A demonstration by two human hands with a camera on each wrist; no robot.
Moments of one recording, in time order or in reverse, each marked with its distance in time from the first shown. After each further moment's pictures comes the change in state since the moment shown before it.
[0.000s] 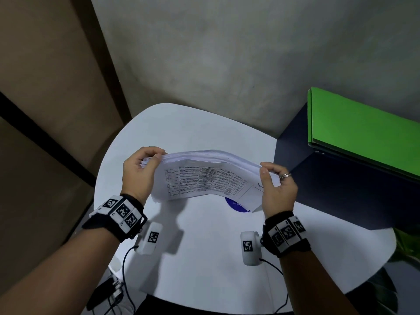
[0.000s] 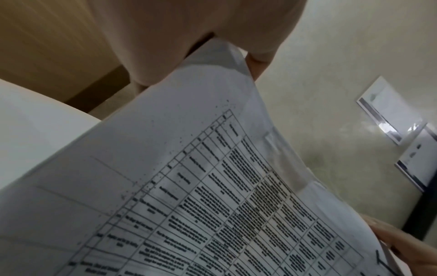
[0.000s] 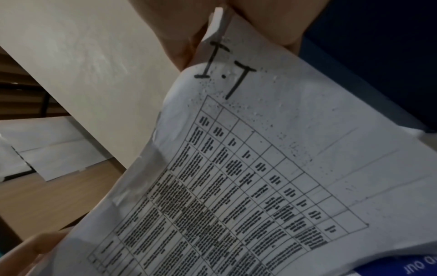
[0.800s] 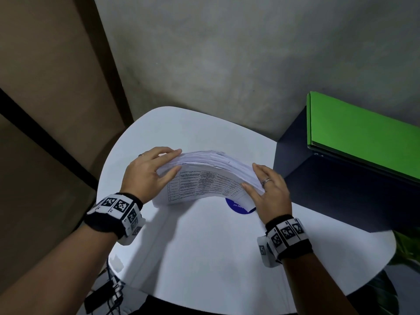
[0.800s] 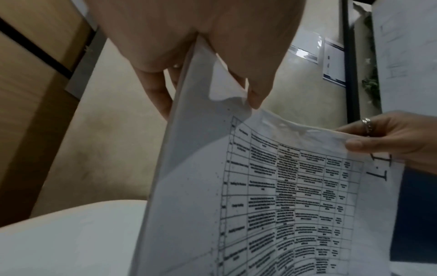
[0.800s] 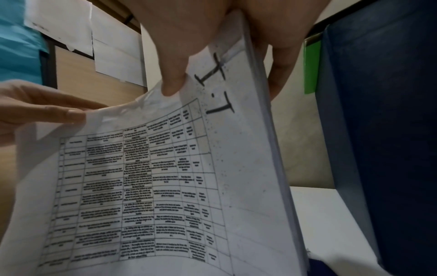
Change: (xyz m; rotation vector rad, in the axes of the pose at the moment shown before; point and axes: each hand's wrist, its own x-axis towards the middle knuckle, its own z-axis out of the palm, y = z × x) left_hand 0.004 0.008 -0.013 0.799 -0.256 0.602; right_hand -0.004 0.008 -0.010 -0.741 -0.291 -0.336
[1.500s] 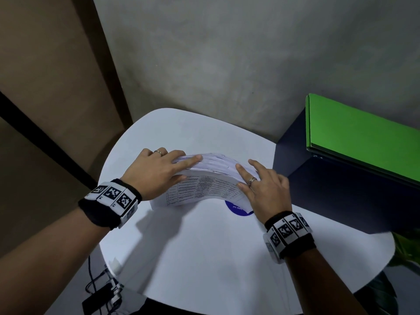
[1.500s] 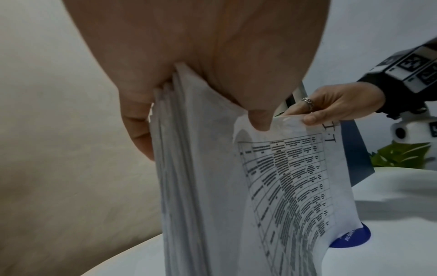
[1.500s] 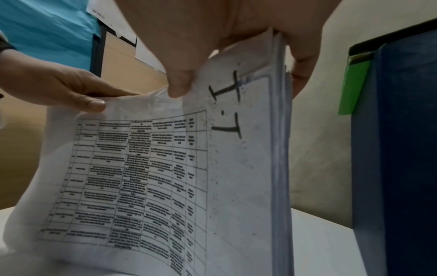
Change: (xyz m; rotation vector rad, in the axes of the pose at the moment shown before) left_hand 0.026 0.011 -0.012 0.525 -0.489 0.253; right_hand 0.014 -0.014 -0.009 -0.522 -0.146 -0.188
